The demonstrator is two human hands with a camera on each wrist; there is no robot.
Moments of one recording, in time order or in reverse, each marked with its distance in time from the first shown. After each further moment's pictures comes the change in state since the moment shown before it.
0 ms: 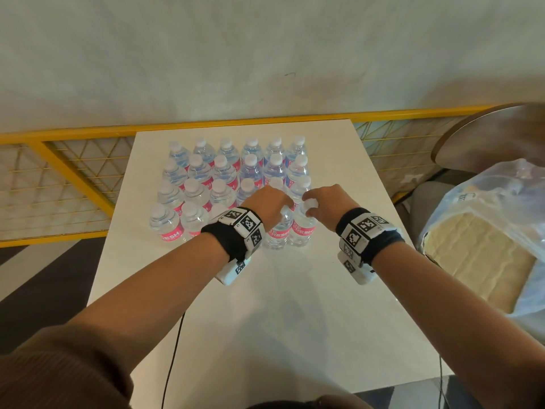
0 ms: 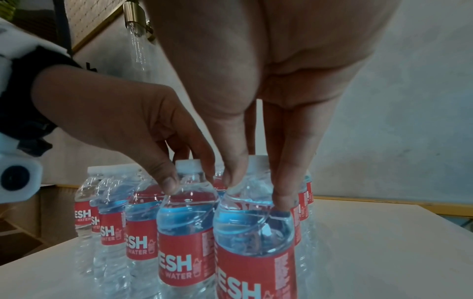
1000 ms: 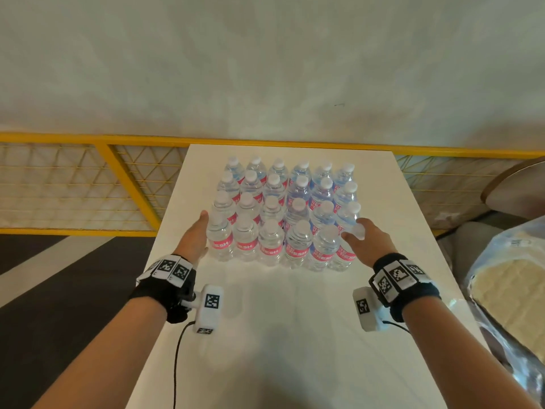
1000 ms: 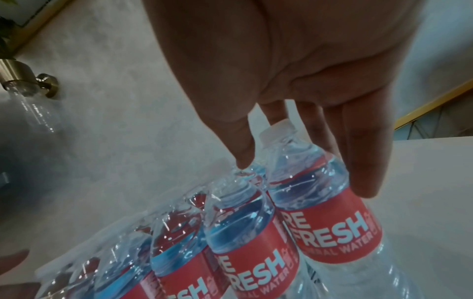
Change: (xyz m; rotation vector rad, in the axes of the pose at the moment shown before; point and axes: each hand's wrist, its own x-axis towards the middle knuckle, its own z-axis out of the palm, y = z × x) left_hand -0.122 -0.165 0.035 -1.504 0.434 -0.880; right_hand -0.005 -0.026 0.031 0.399 0.056 0.349
